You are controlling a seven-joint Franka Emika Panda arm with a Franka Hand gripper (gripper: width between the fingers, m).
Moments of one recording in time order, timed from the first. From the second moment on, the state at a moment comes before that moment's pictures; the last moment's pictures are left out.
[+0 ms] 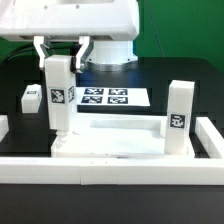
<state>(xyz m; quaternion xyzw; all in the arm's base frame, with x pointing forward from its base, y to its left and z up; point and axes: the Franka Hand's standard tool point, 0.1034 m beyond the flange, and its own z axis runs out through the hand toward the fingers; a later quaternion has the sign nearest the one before) 0.612 -0.087 0.140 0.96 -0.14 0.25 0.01</state>
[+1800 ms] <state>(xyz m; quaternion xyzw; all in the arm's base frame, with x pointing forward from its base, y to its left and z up) 0.605 -0.088 0.120 0.96 -0.12 0.25 0.03</state>
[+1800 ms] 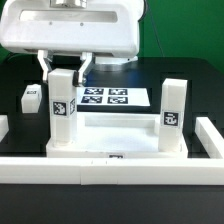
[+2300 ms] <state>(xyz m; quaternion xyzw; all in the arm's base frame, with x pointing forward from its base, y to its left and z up) 0.616 -0.090 0.132 0.96 -0.12 0.24 0.02</state>
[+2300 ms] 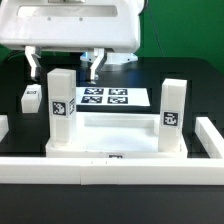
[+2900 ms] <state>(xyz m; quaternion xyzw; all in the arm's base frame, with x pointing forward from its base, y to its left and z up) 0.634 -0.095 0.145 0.97 -0.12 0.22 0.00</state>
